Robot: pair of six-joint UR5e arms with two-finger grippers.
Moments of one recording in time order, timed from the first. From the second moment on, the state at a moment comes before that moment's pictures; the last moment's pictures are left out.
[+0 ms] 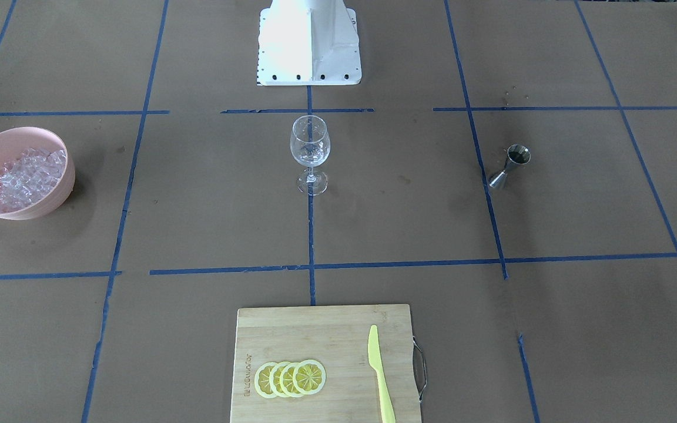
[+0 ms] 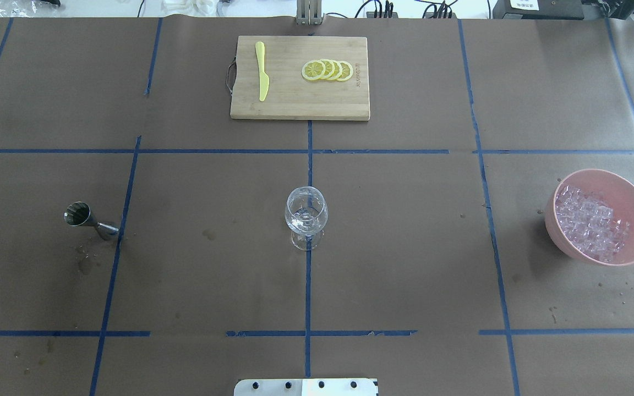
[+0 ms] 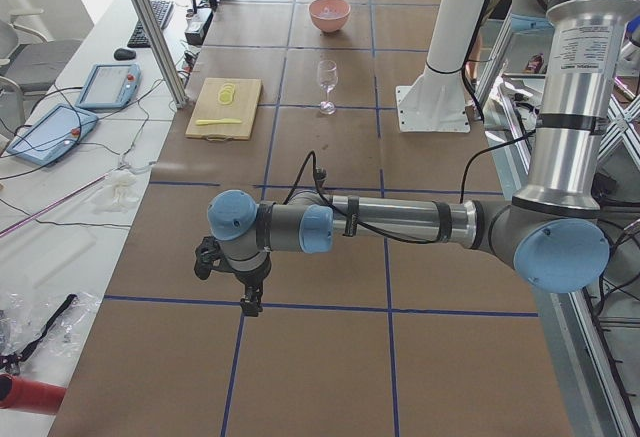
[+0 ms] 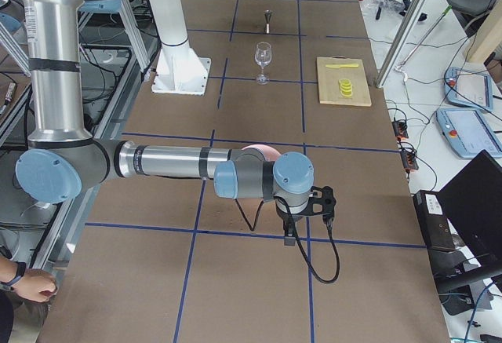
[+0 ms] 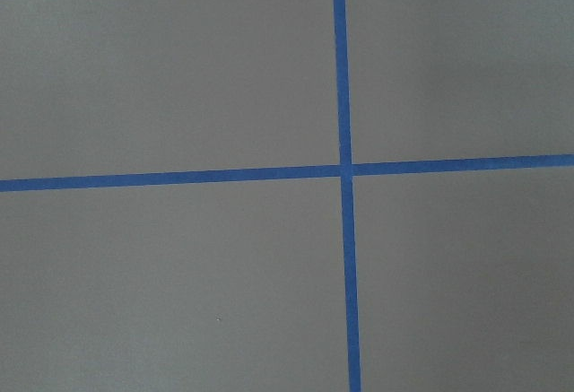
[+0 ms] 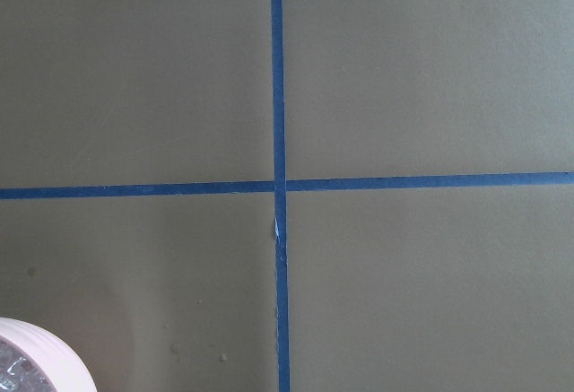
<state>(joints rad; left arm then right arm) -1.57 -1.65 -1.54 -1.53 -2.34 0.05 1.64 -1.57 1.59 -1.53 2.39 0.03</state>
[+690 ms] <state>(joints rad) -1.44 -1.69 -1.79 -1.63 -2.38 -0.13 1.64 -1.57 1.59 -1.53 2.39 0.03</state>
